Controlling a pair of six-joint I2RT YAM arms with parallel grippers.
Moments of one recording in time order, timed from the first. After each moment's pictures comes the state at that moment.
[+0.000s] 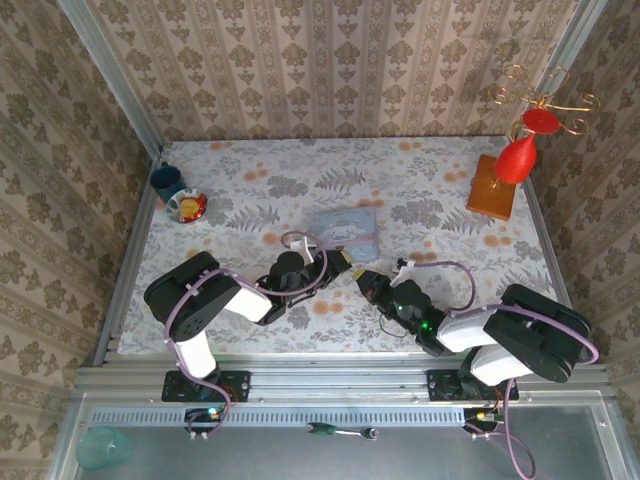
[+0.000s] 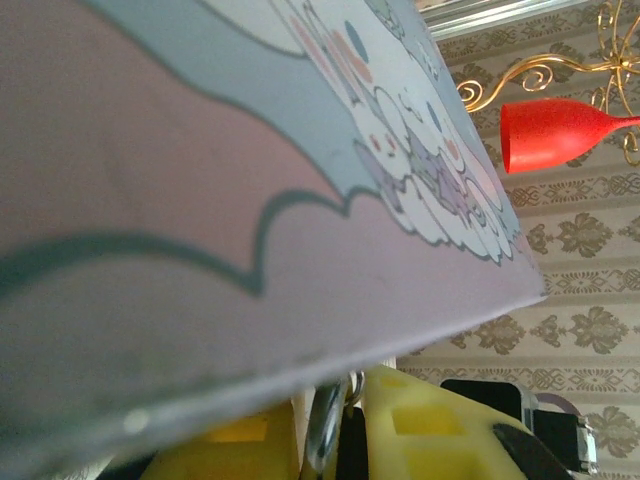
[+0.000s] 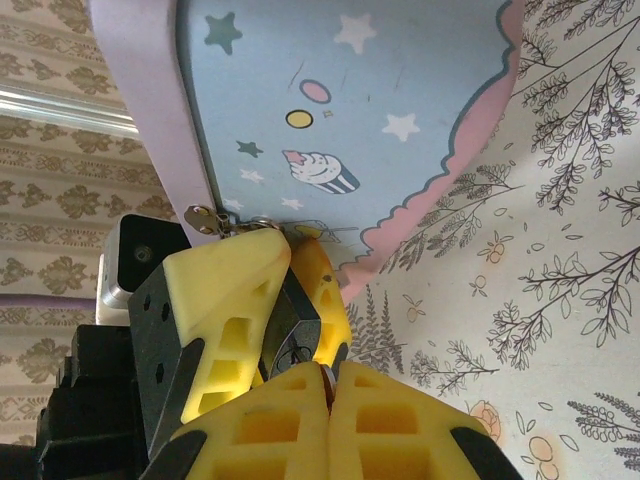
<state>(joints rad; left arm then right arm) -0.88 1.76 0.49 1.05 0.16 -1.30 0.86 1.42 0.18 0.98 0.24 1.34</state>
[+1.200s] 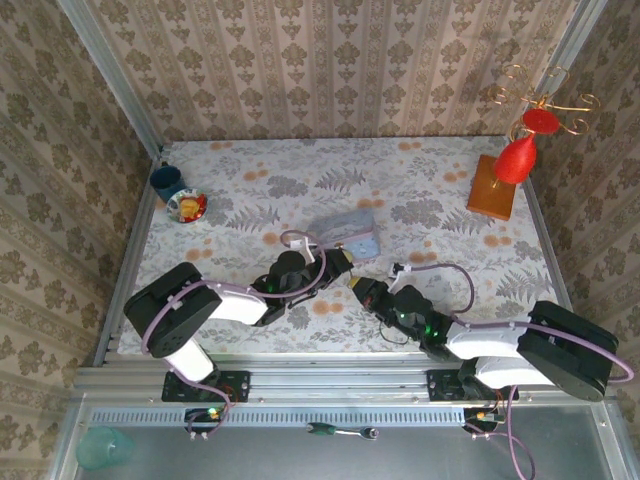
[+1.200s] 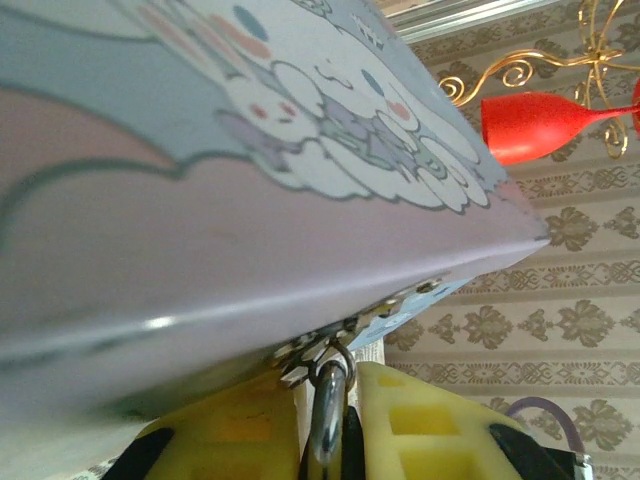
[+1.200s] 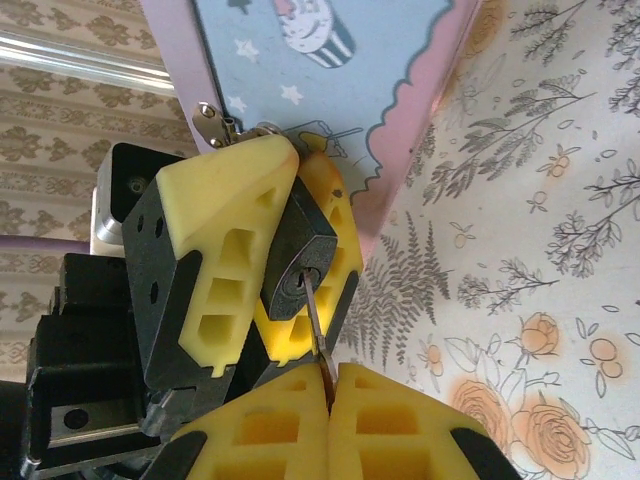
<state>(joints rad) -0.92 1.62 0.50 0.91 0.12 -1.29 0.93 1.23 0.18 0.81 0.22 1.37</state>
